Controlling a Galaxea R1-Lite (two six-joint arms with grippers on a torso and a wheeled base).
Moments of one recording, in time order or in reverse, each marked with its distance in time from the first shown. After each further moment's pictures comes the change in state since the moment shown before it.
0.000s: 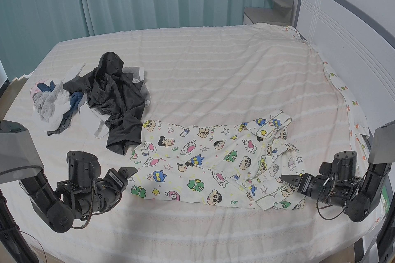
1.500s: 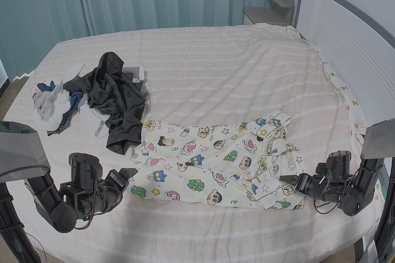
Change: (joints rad) left arm 0.012 0.054 0.003 -0.061 -0.002 0.002; right arm -0.062 0.104 -0.099 0.057 0.047 -0.019
